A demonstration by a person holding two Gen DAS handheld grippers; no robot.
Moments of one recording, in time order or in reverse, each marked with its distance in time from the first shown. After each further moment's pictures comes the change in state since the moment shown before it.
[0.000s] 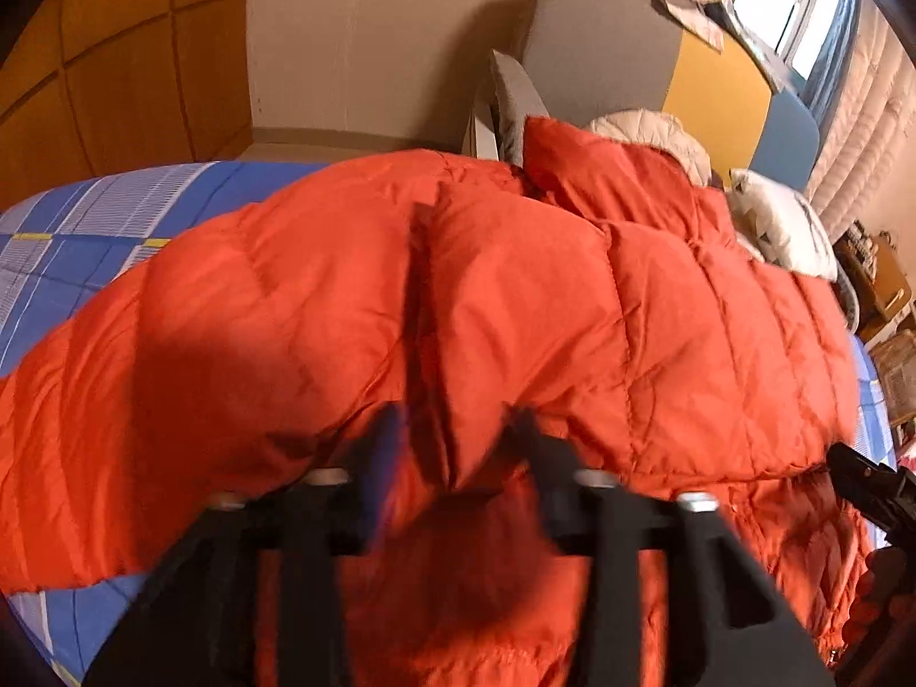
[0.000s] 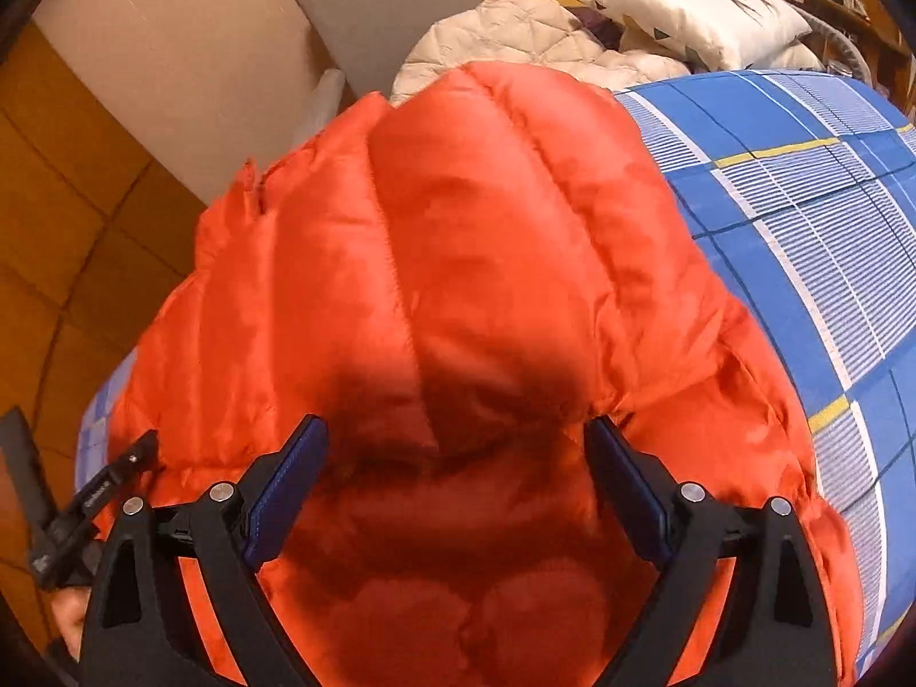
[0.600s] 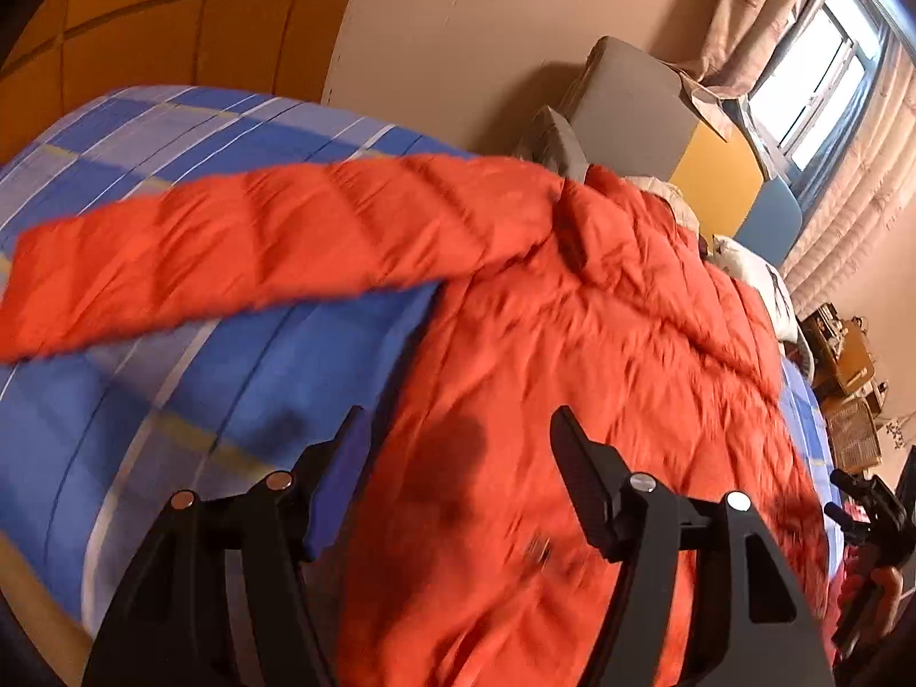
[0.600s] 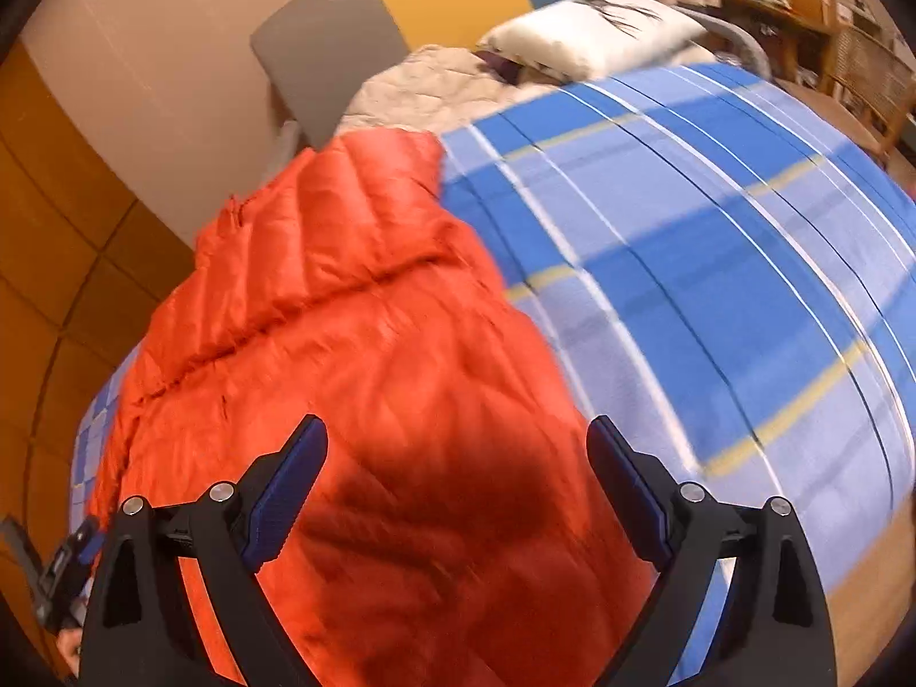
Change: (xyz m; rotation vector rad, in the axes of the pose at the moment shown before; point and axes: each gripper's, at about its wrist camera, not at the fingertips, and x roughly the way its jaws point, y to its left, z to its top) left arm -0.153 0.120 -0.149 -0.181 -0.089 -0.064; right arm -0.136 -0.081 -0.099 0.063 -0.082 -0.131
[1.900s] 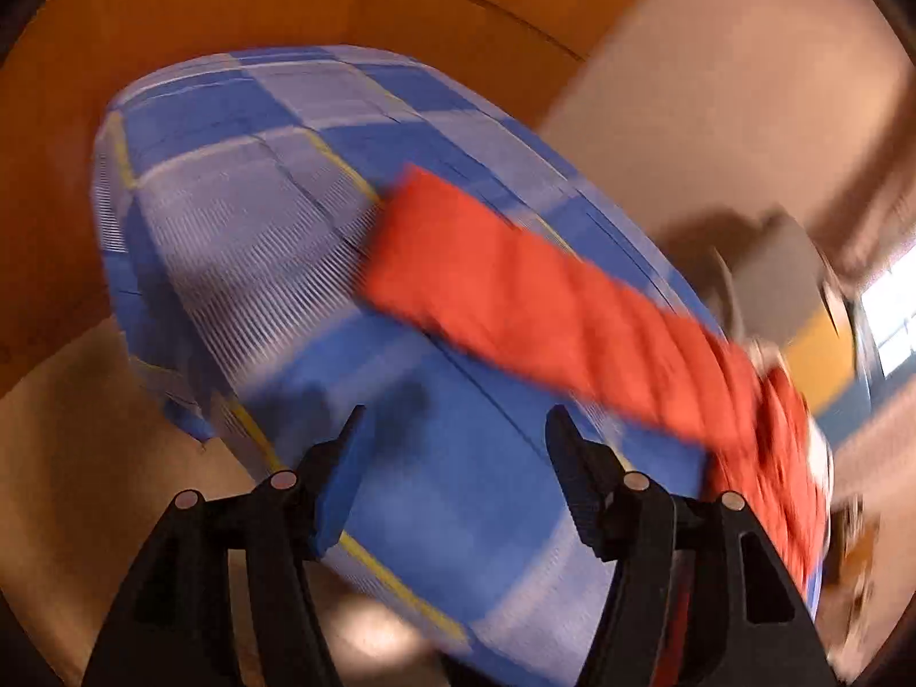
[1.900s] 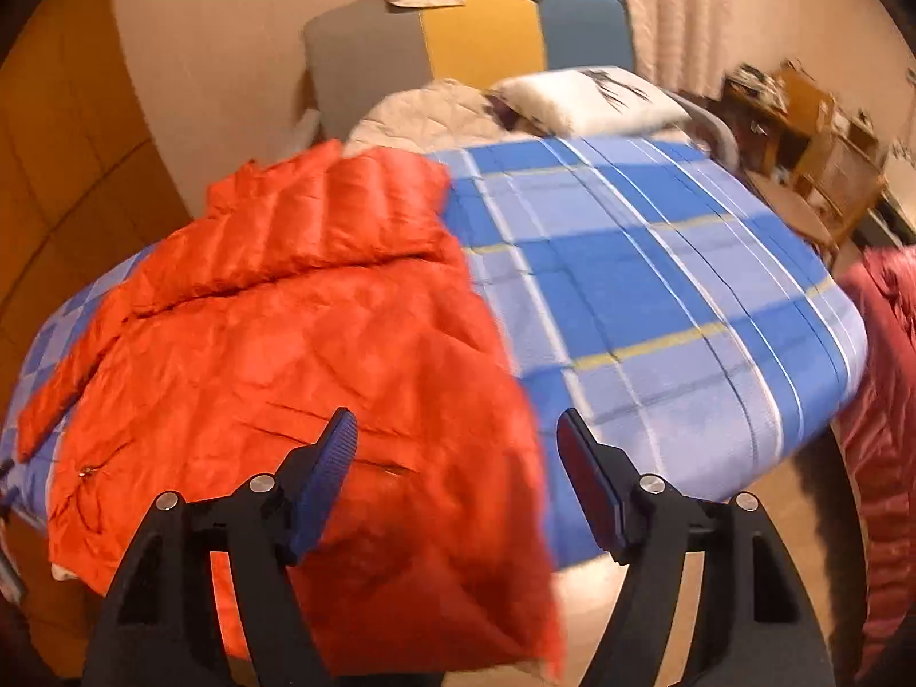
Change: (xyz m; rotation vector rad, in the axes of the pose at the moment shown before) left arm -0.095 0.242 -0.009 -0.453 -0.157 0.197; right arm -0.086 0.033 -0.069 -0.266 -0.109 -0.101
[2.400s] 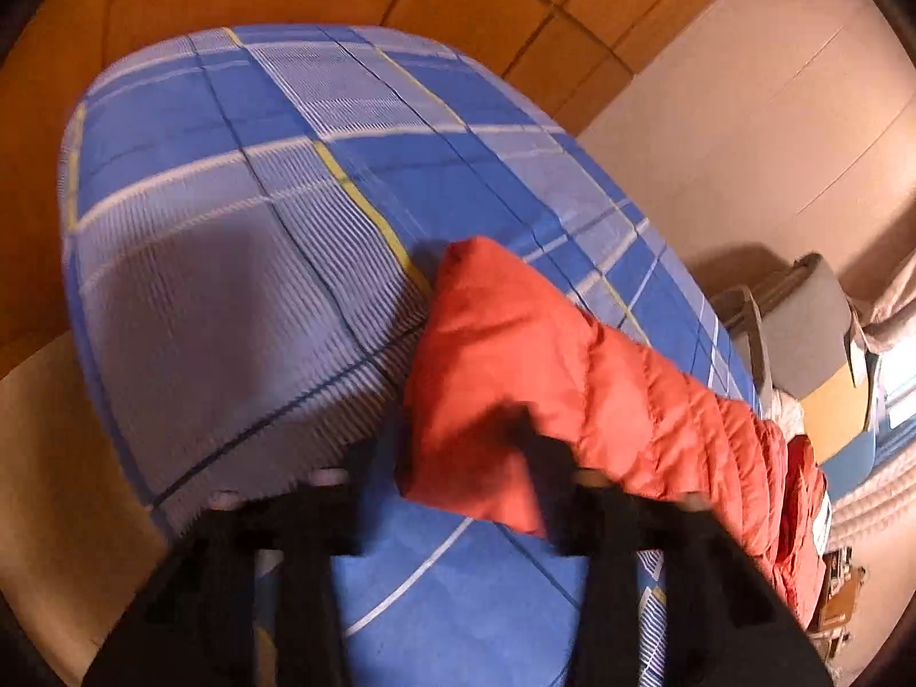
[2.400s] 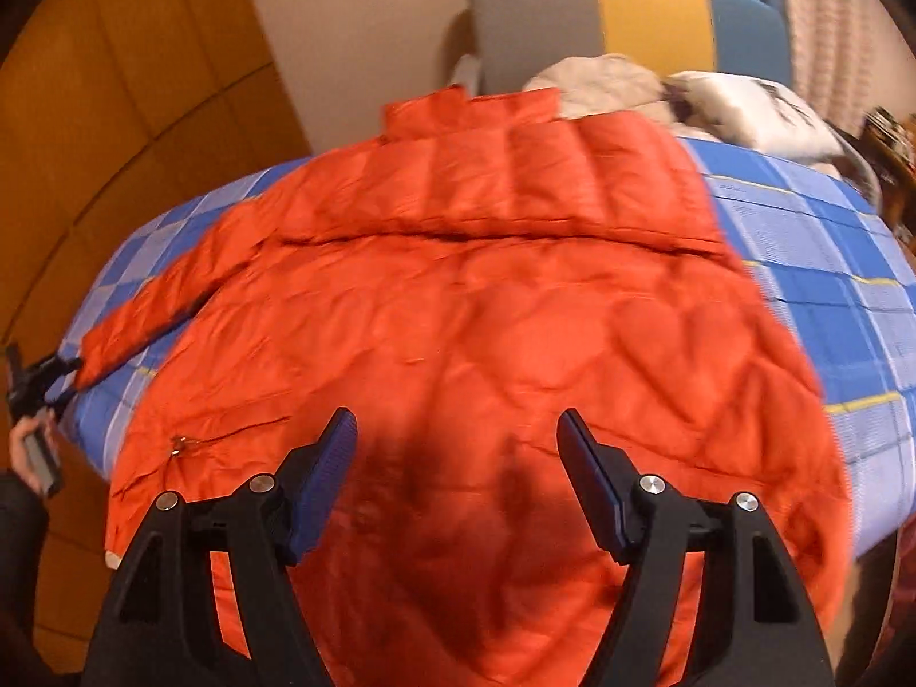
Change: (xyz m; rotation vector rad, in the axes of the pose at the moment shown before) left arm 0.075 0.018 0.057 -0.053 0.039 0.017; right arm 0.049 0.155 -0.008 -0.188 0.105 0.226
